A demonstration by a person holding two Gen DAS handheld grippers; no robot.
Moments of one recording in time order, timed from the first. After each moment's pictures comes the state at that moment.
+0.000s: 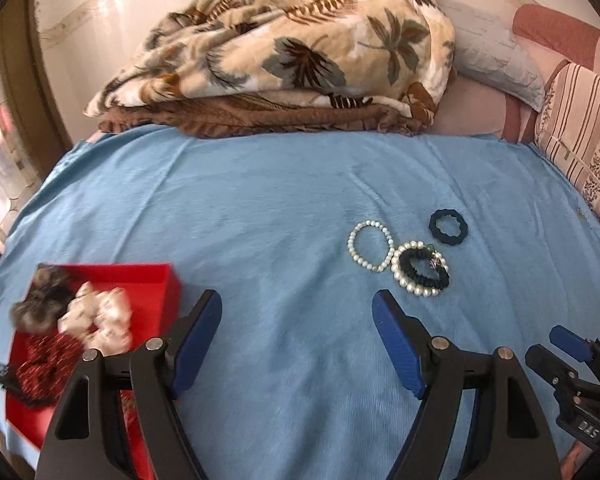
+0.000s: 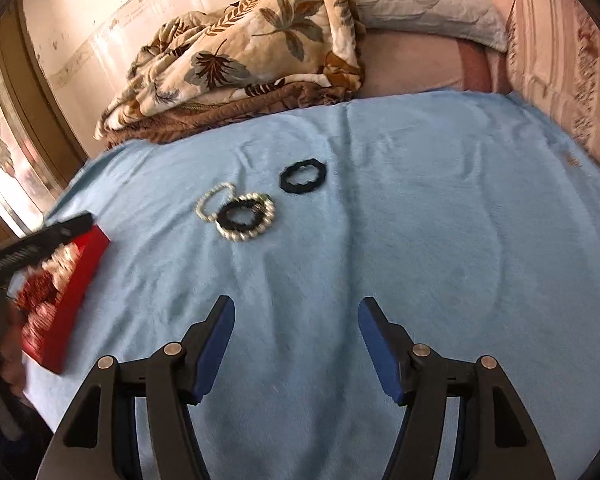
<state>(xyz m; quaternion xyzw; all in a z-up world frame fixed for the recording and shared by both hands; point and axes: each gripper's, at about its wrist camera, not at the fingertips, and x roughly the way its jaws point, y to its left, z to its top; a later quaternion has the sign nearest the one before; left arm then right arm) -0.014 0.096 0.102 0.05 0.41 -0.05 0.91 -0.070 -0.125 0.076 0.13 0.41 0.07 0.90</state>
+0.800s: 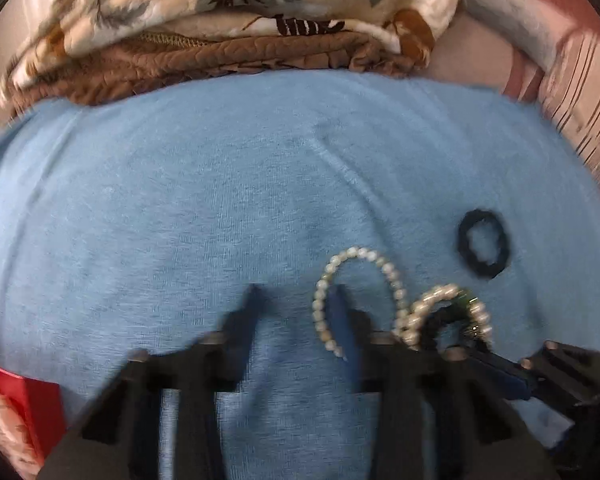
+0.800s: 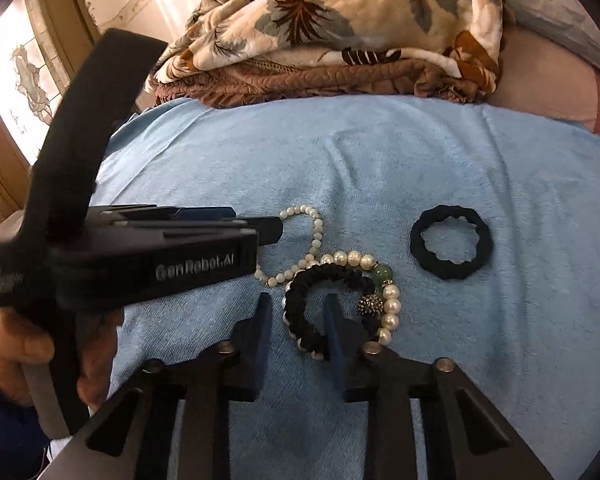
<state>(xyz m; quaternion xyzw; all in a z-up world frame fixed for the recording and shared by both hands) 0.113 0.048 0.019 0.07 0.50 -0.11 0.86 0.062 -0.057 0.039 0.08 0.45 0.19 0.87</state>
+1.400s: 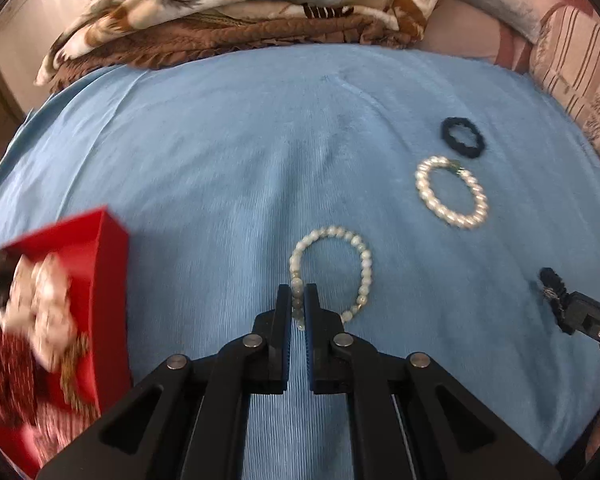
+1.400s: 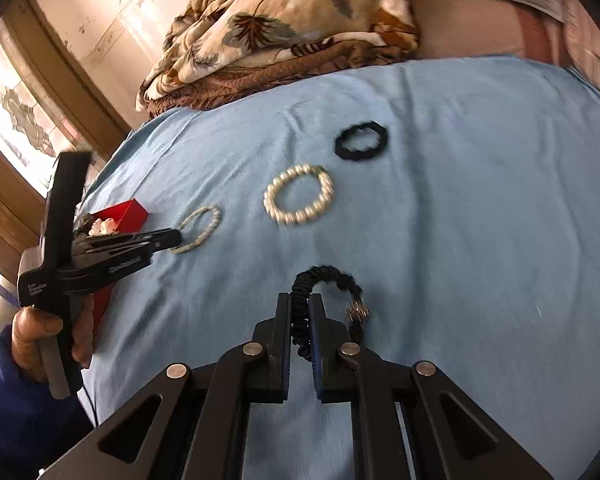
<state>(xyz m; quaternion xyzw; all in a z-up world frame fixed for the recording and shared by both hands) -0.005 0.109 0.041 0.07 0.51 -0.10 0.85 -0.072 -0.124 0.062 0.15 0.46 0.15 0.86</state>
